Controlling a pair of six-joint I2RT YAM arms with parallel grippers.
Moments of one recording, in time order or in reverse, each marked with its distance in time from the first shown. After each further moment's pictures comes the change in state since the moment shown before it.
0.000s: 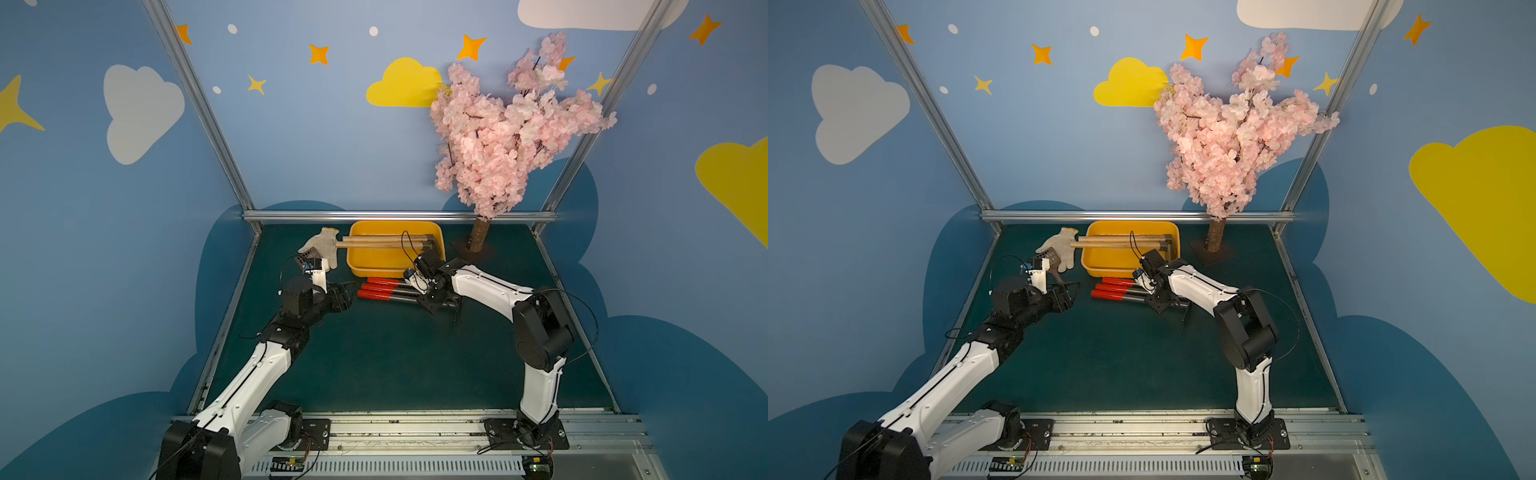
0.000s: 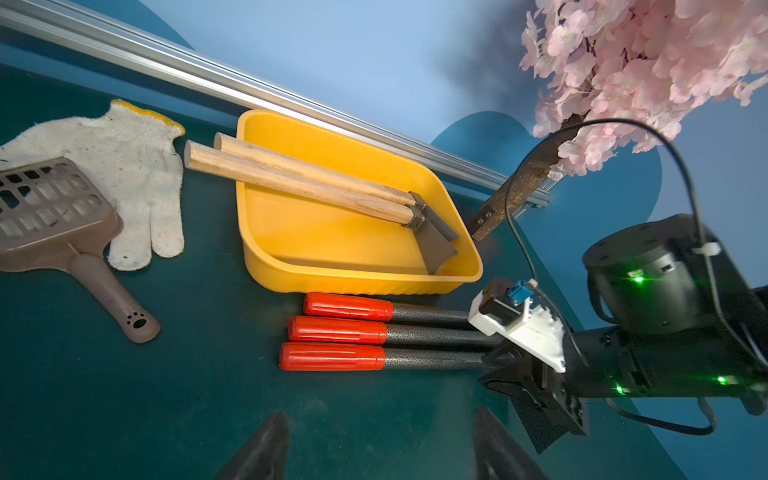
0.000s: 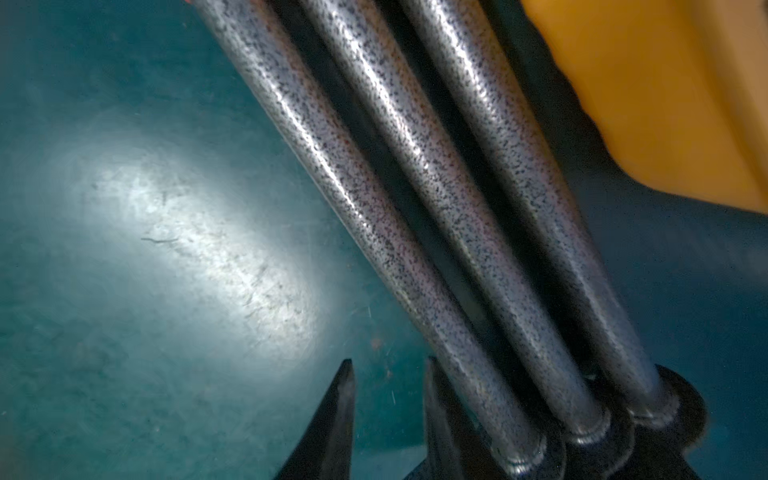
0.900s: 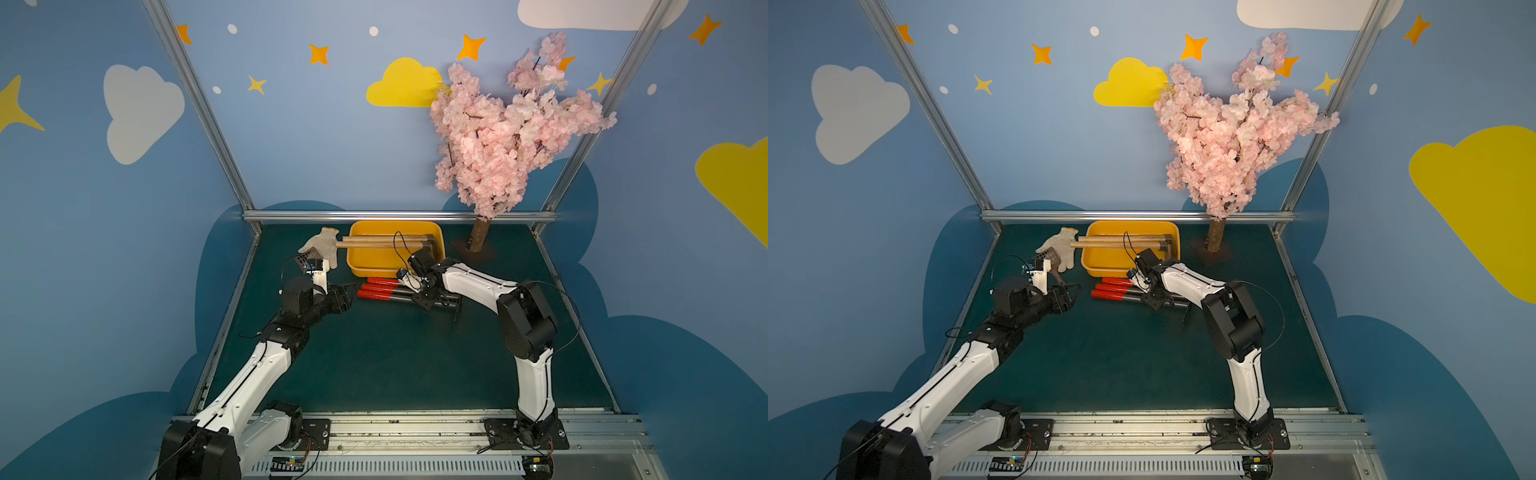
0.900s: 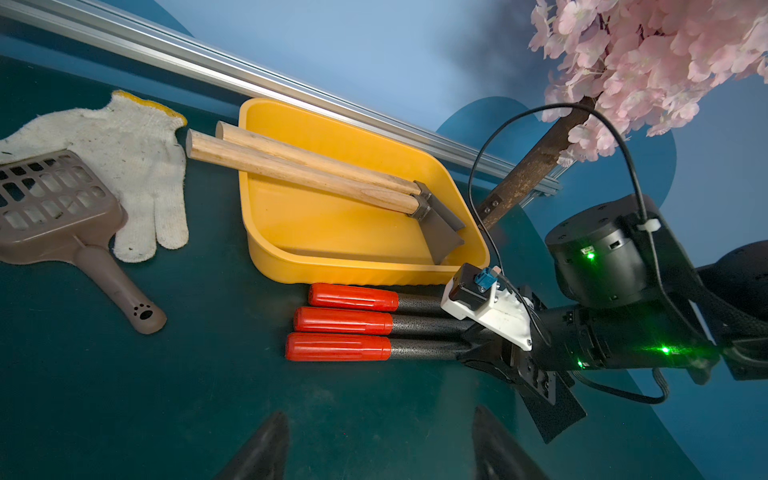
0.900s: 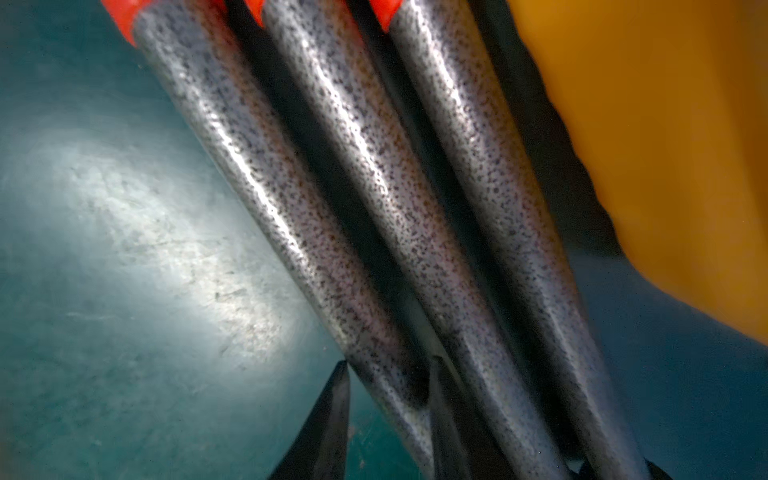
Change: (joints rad) left arm 0.001 0.009 0.006 -0.032 -0.001 0.026; right arm -0.005 0.124 0.097 0.023 0.002 -0.084
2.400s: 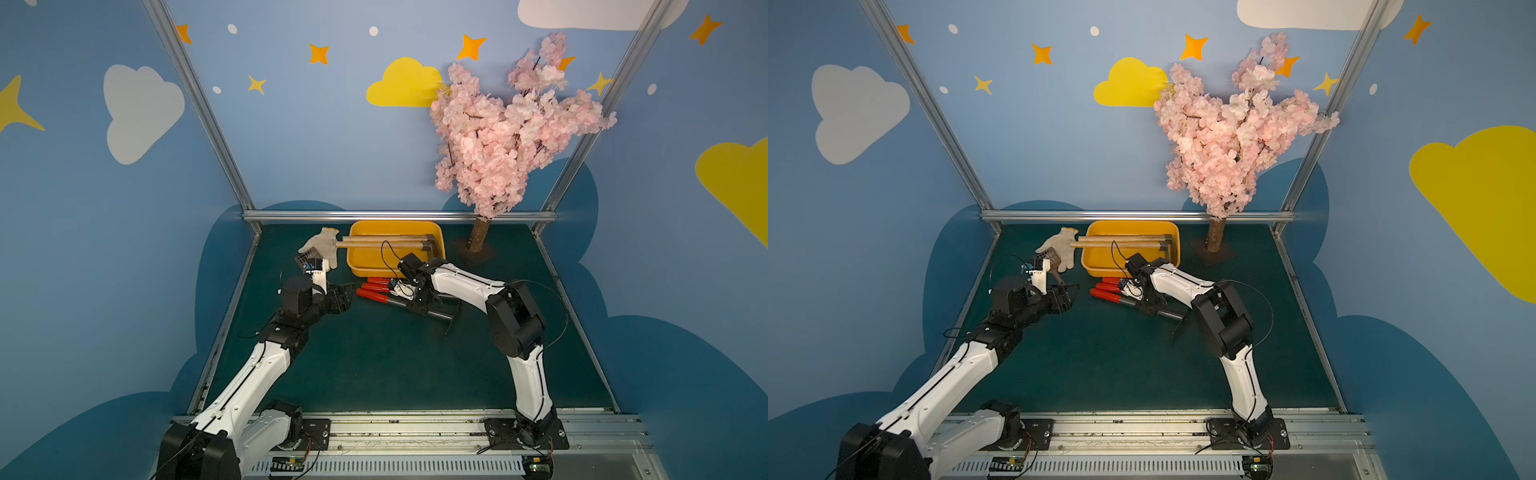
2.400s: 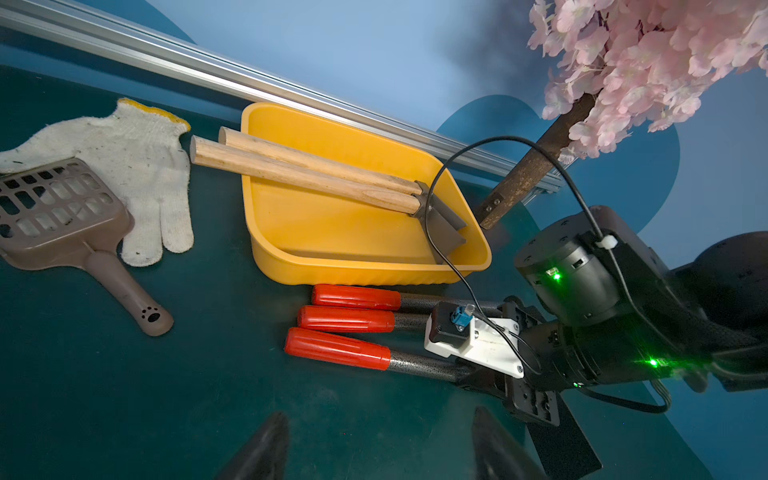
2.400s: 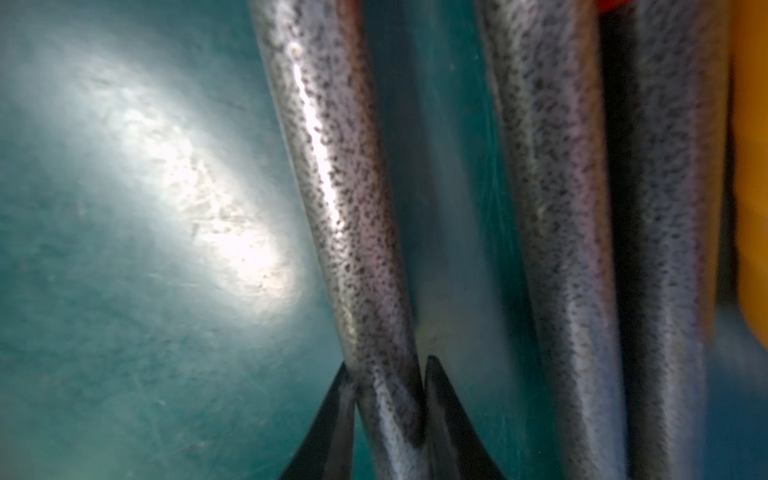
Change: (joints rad) left arm 0.004 -0.011 0.009 -0.021 0.000 0.018; right arm 0.069 0.050 0.064 -0.139 -0.033 -0.075
